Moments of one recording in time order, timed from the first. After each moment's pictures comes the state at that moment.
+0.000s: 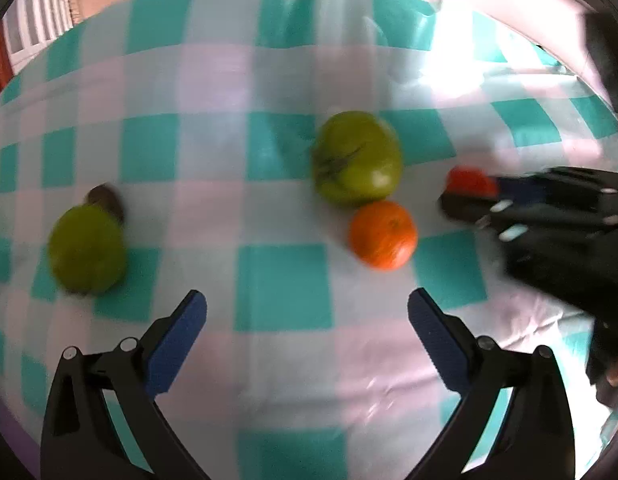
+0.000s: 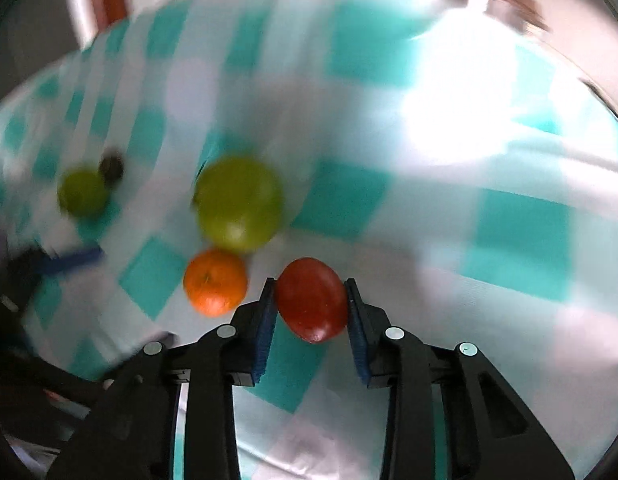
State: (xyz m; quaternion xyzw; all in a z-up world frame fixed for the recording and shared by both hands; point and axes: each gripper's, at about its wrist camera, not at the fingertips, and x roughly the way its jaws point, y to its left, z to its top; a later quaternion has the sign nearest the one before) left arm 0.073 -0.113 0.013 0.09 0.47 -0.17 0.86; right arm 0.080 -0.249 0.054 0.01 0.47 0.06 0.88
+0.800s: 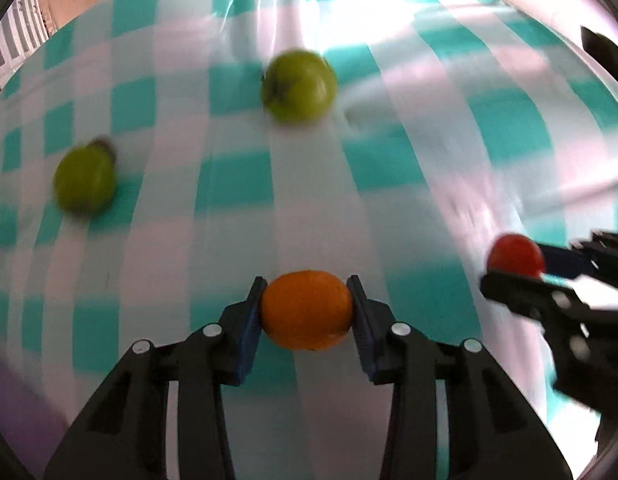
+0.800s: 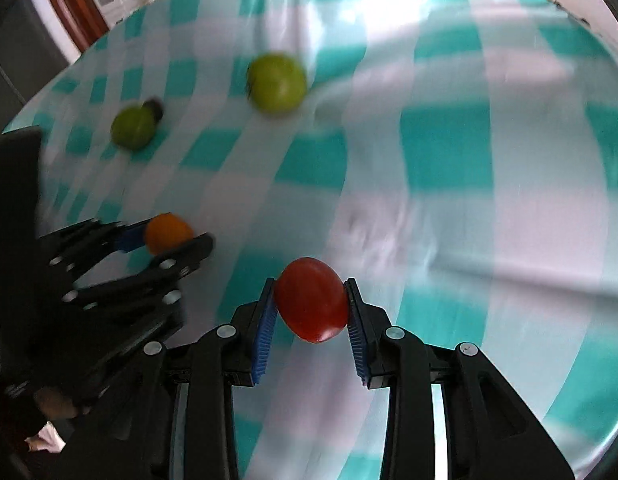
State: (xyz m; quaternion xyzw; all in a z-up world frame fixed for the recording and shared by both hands) left arm -0.015 -0.102 0.016 0.14 0.51 -0.18 0.83; right arm -0.070 -0.230 0.034 0.09 0.54 0.05 0.84
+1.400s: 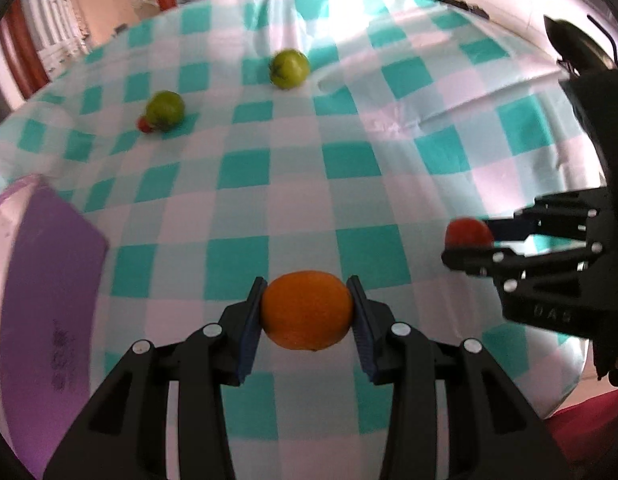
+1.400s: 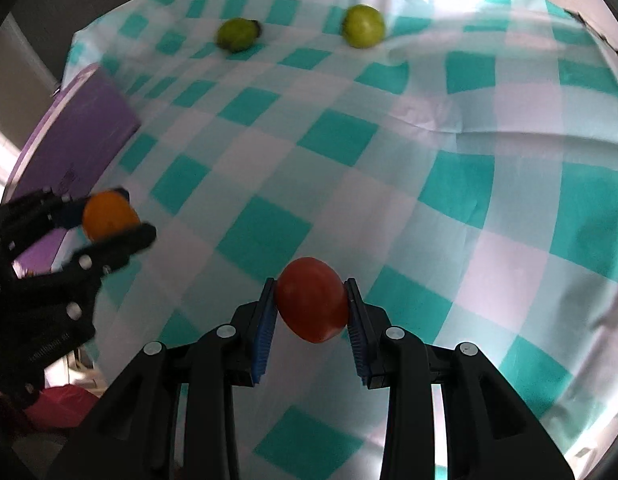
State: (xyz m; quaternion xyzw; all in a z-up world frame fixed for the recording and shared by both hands) left arm -0.194 -0.087 0.068 0.13 0.48 -0.14 0.86; right arm -0.200 -0.210 0.055 0.01 0.55 0.16 0.82
